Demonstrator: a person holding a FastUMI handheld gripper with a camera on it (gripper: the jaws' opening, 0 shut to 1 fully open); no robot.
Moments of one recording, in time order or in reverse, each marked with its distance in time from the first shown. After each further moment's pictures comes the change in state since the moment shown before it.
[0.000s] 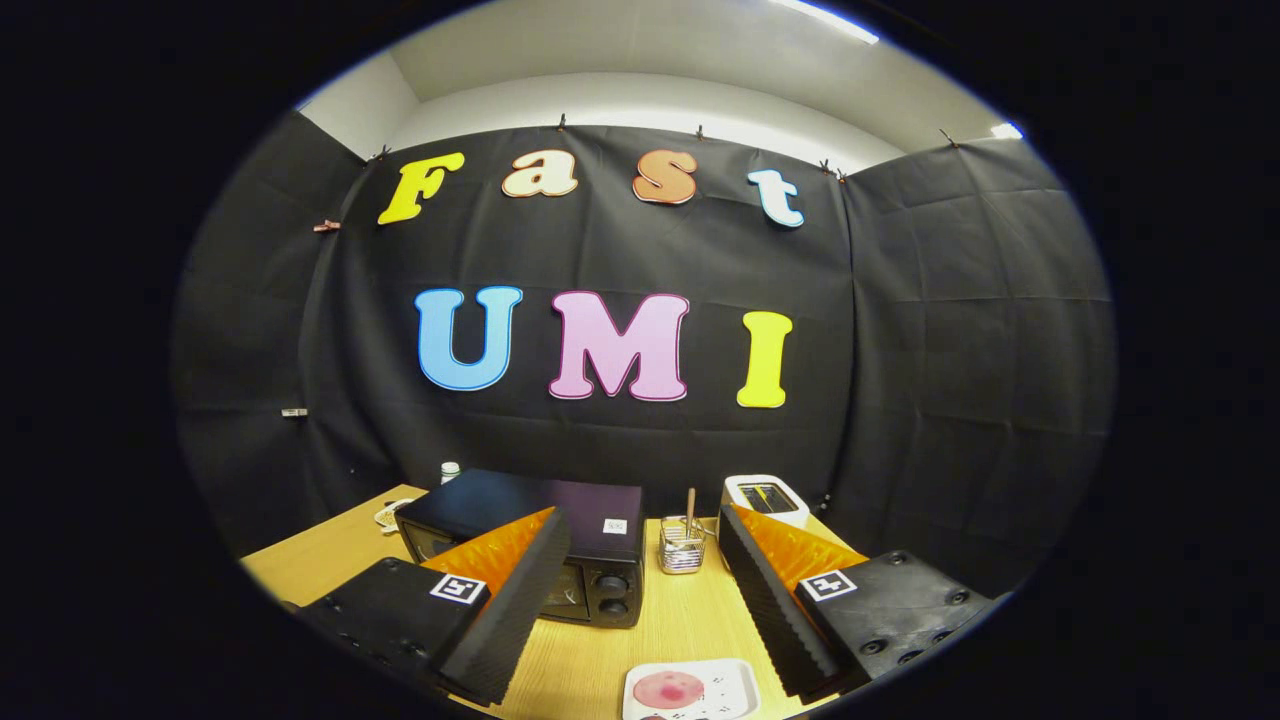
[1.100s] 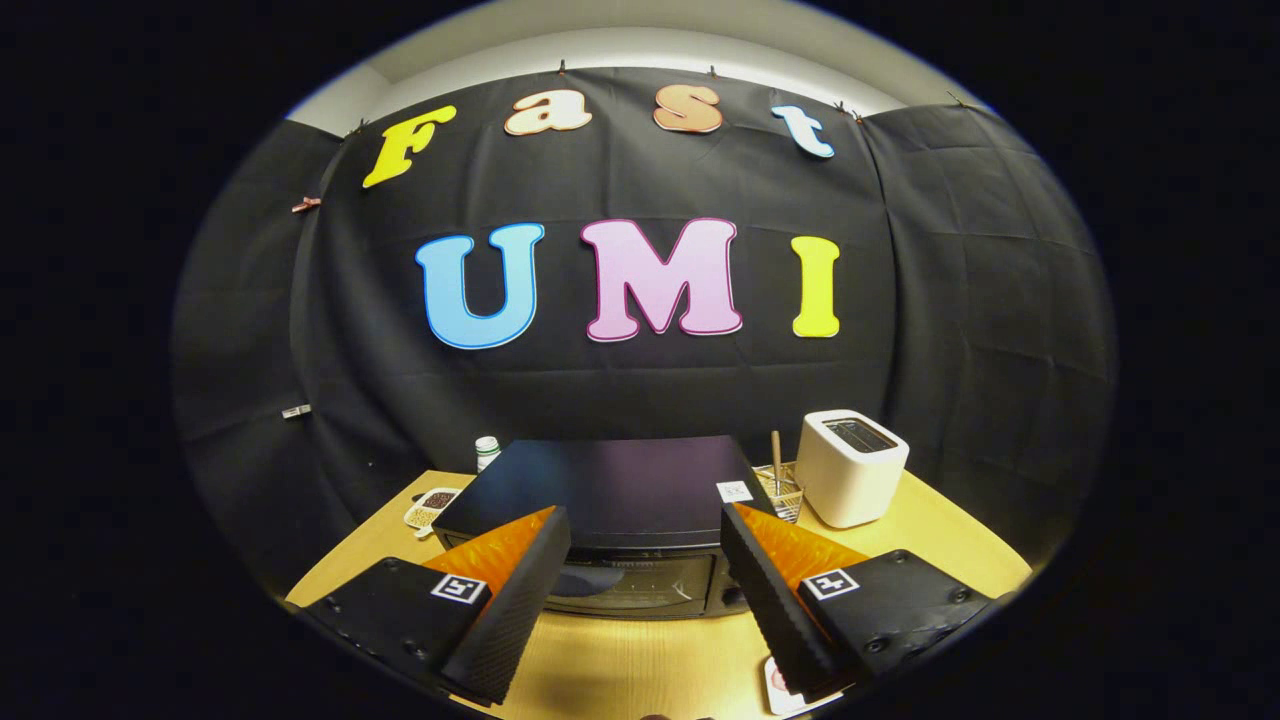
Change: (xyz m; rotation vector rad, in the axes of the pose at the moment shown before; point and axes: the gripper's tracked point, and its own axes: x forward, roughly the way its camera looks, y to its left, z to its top) arm 0.090 0.130 -0.069 0.068 0.184 0.008
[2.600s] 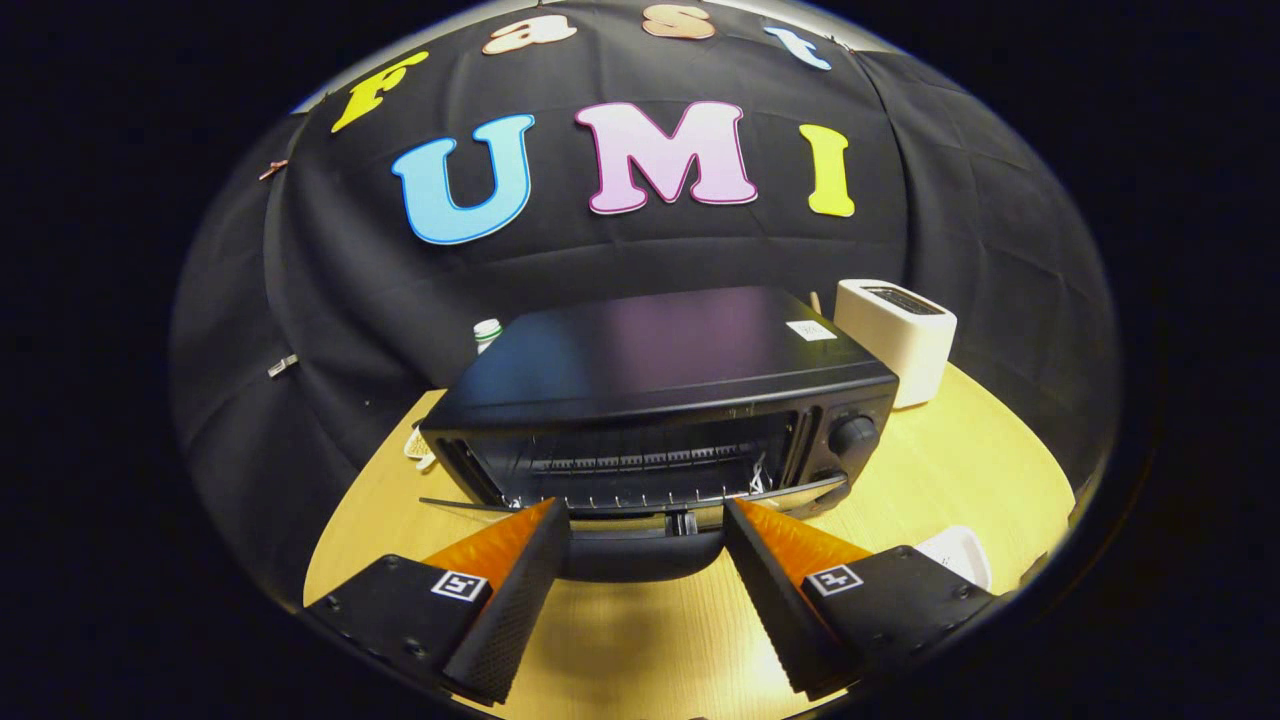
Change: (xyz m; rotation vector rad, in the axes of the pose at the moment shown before) arm 0.002 0.044 -0.120 0.073 0.314 -0.009
